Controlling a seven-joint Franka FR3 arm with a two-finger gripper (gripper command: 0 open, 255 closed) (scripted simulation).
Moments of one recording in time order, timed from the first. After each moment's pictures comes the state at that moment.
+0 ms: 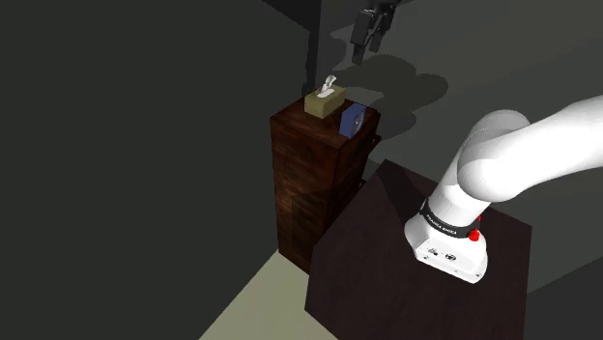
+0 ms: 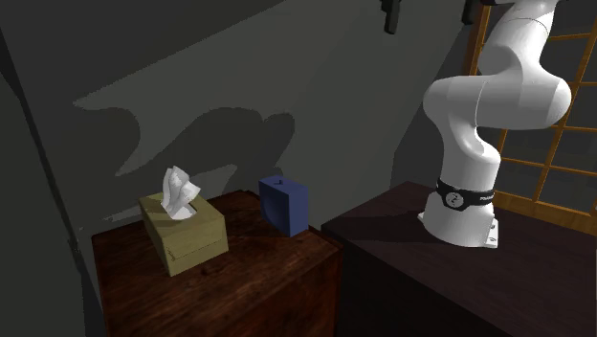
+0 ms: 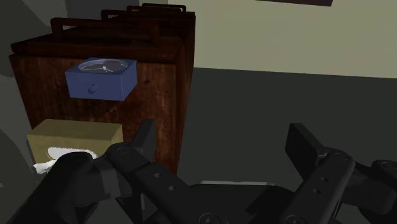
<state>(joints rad) 0.00 -0.79 -0.01 -2.37 -0.03 1.66 -0.05</state>
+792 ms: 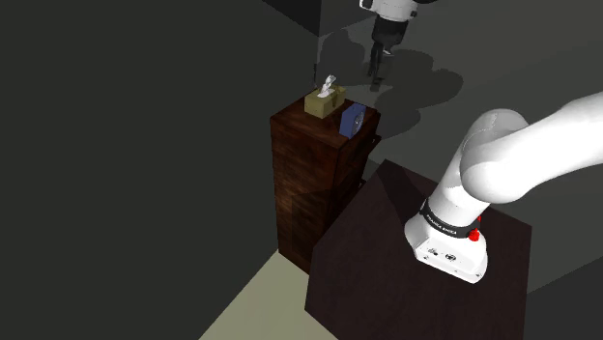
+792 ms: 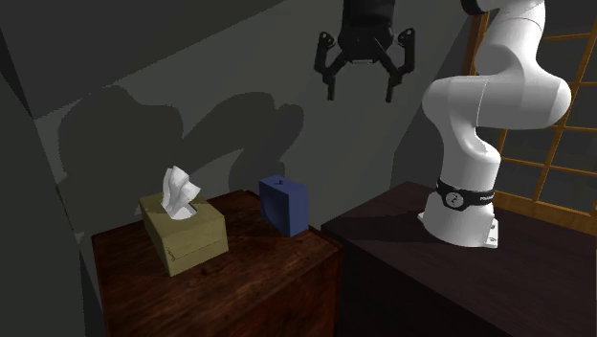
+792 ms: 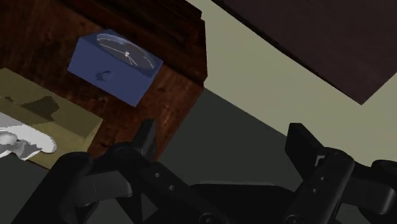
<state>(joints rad) 0.08 -0.78 -0.32 -2.56 -0.21 1.86 -0.65</state>
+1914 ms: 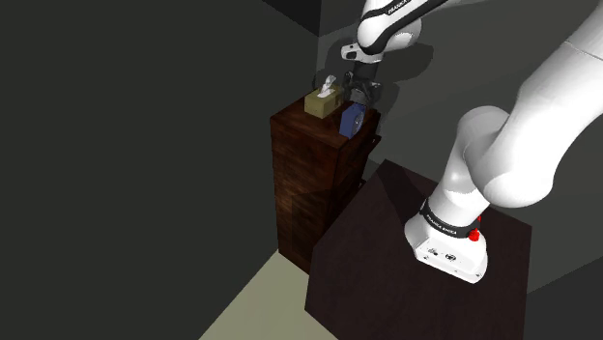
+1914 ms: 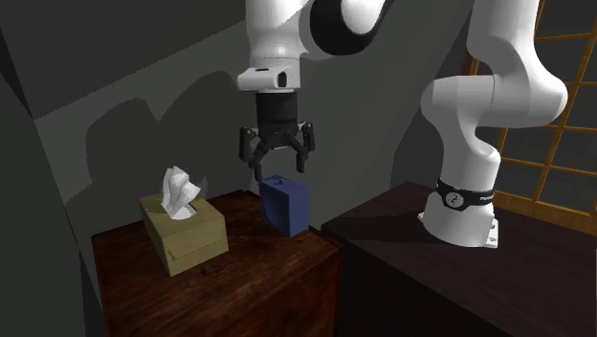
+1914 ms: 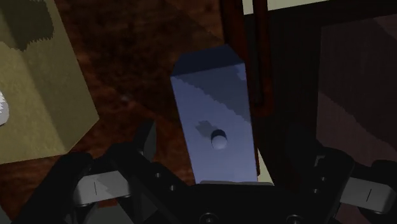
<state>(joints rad) 0.41 -0.22 -0.91 -2.44 -0.19 2.27 -1.74</state>
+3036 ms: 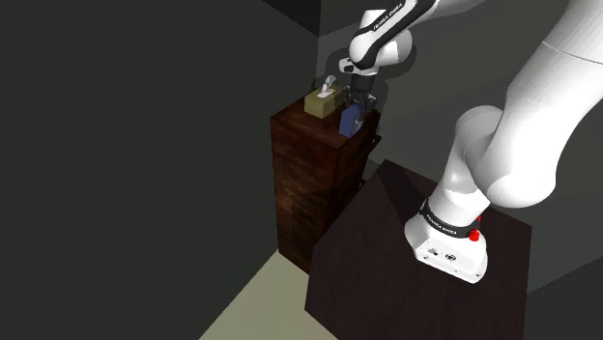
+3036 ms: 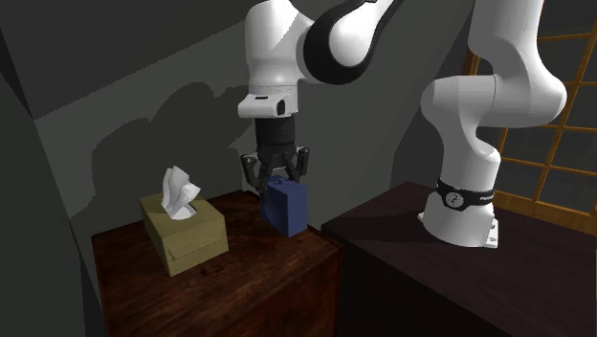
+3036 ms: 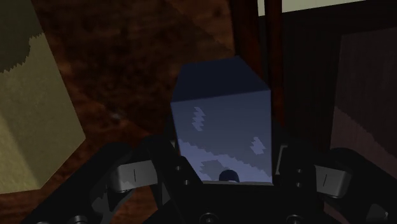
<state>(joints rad) 0.46 -0.08 -0.98 -2.46 -0.07 2.40 -1.86</state>
